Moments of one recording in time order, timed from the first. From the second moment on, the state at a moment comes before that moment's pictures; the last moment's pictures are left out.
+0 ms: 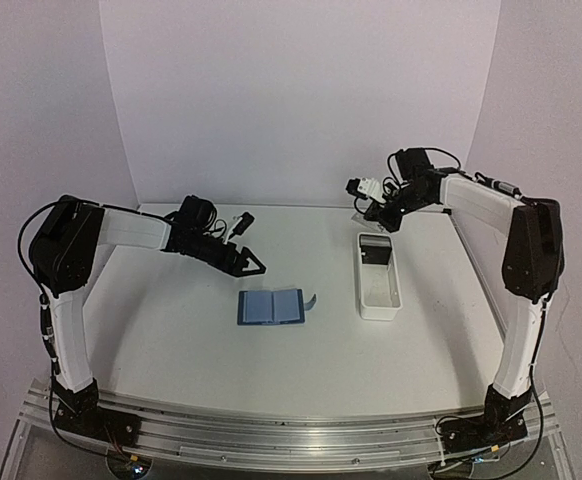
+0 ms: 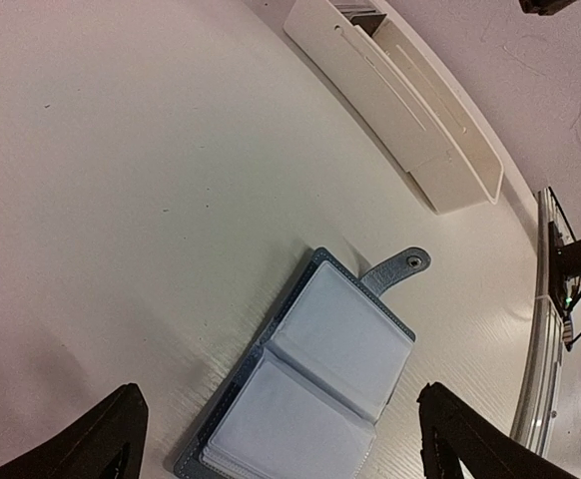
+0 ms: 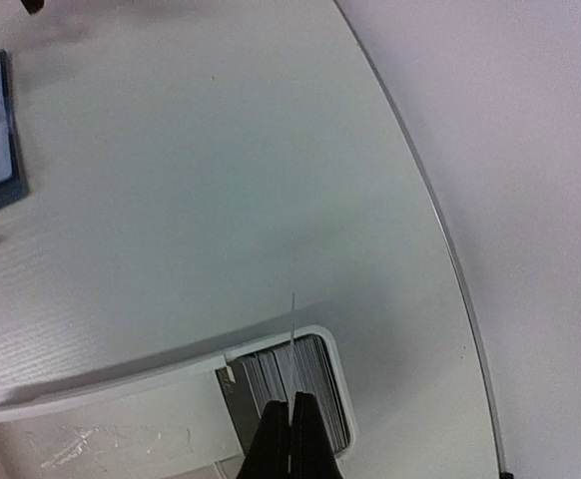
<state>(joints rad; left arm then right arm) -0.47 2.00 1.31 -0.12 0.72 -0.02 0.33 2.01 1.74 -0.60 -0.25 -0.92</state>
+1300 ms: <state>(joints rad) -0.47 1.87 1.02 -0.20 0.58 -0.49 0.75 1.99 1.14 0.22 -0.34 1.01</state>
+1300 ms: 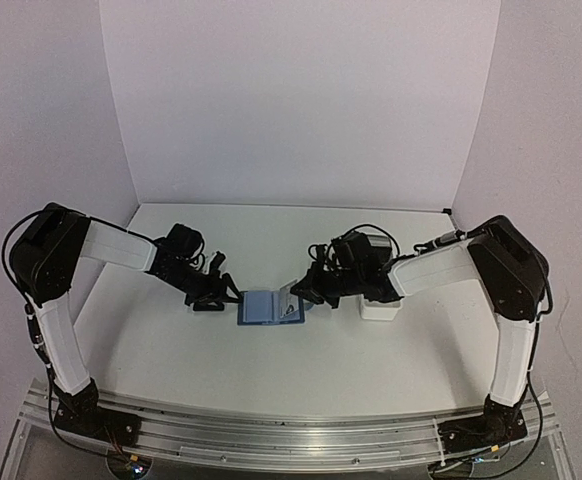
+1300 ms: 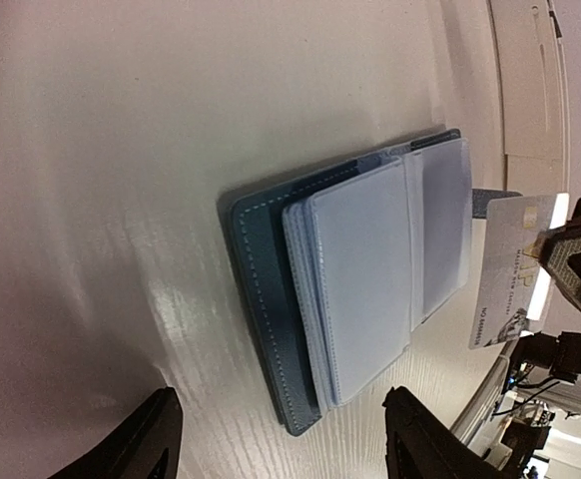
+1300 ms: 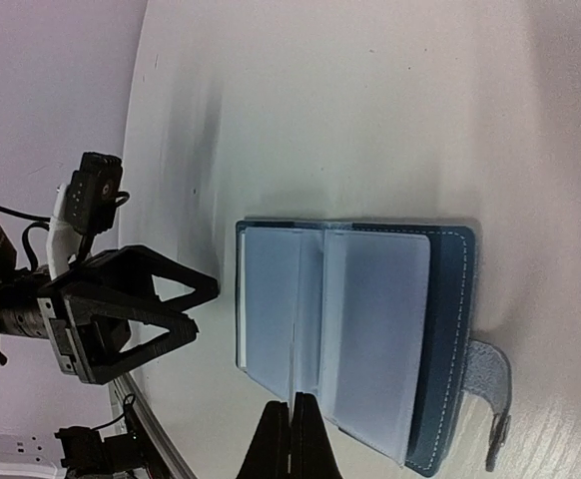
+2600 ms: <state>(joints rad) -0.49 1.96 1.04 -0.07 0.63 -0.59 0.74 2.19 1.09 0.69 -0.32 1.08</state>
